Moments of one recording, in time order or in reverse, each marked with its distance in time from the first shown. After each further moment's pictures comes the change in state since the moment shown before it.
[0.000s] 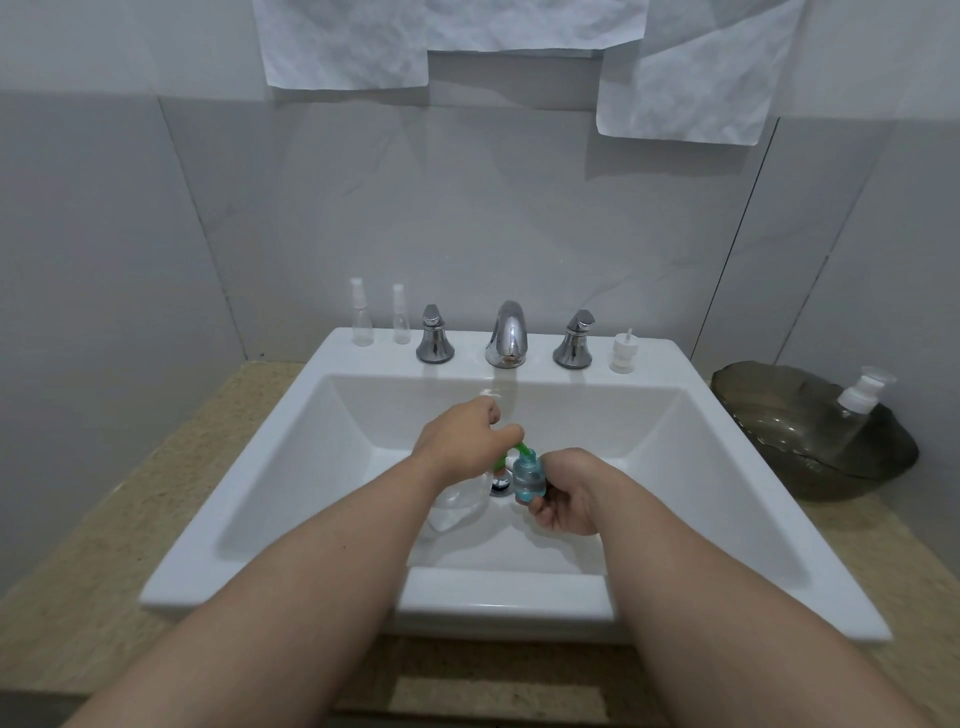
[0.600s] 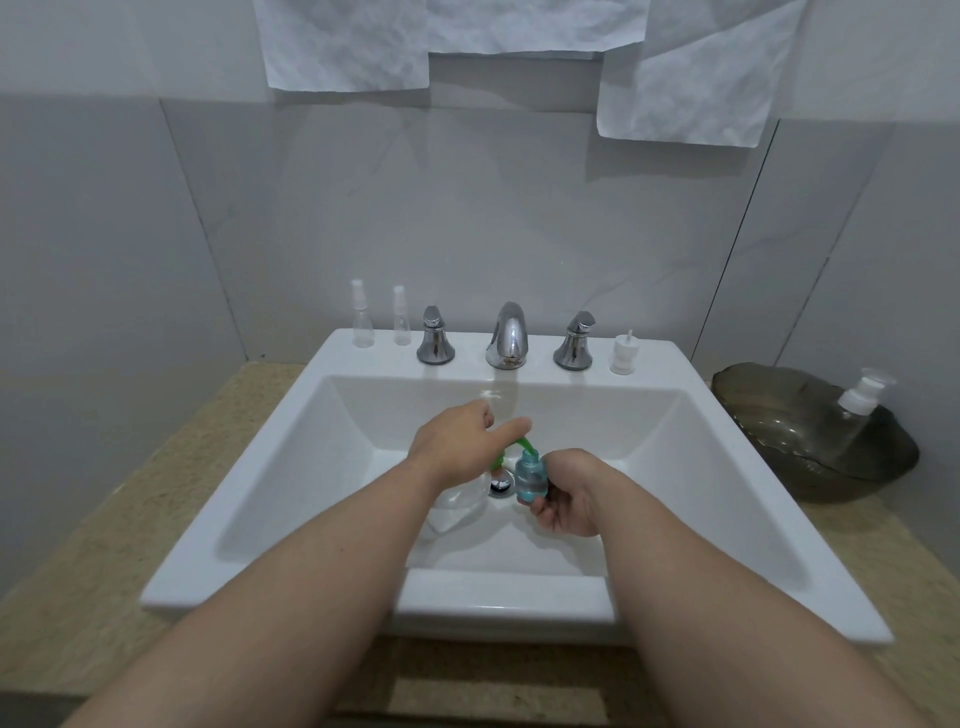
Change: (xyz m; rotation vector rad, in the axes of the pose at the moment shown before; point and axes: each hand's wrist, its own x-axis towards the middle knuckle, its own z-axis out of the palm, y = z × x) left_hand -0.007 0.002 -0.006 0.016 0.001 -0.001; right_hand -0.002 0.000 -0.001 0.019 0.007 0.002
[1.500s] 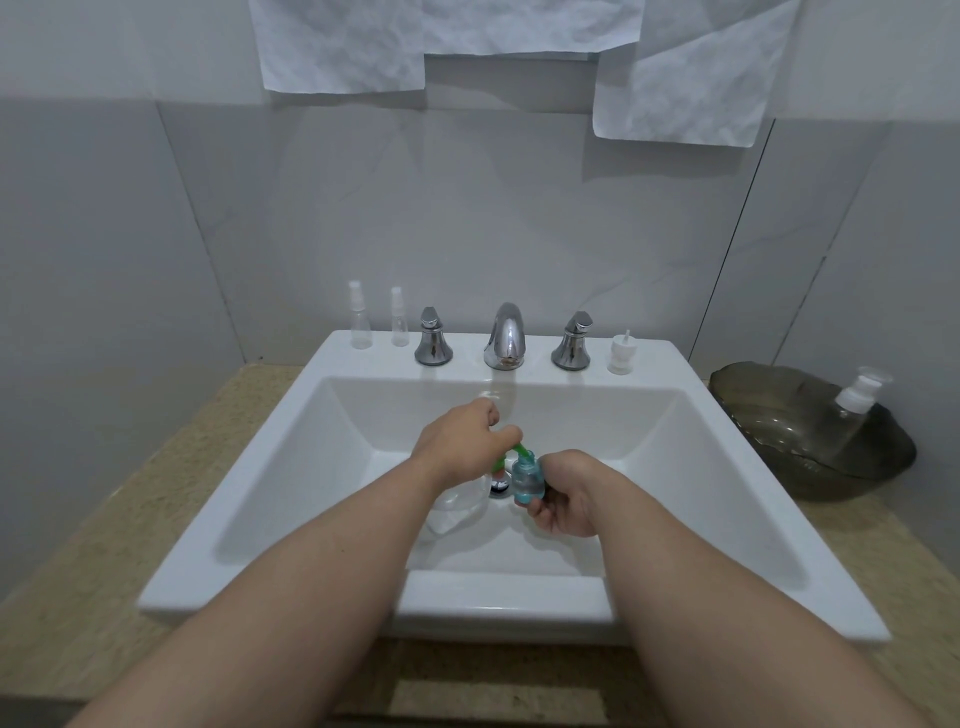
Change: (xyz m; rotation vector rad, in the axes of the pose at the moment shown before) left_hand 0.006 0.000 0.005 -0.013 -0.012 0.004; right_hand 0.000 0.000 0.001 -0.012 -0.013 0.003
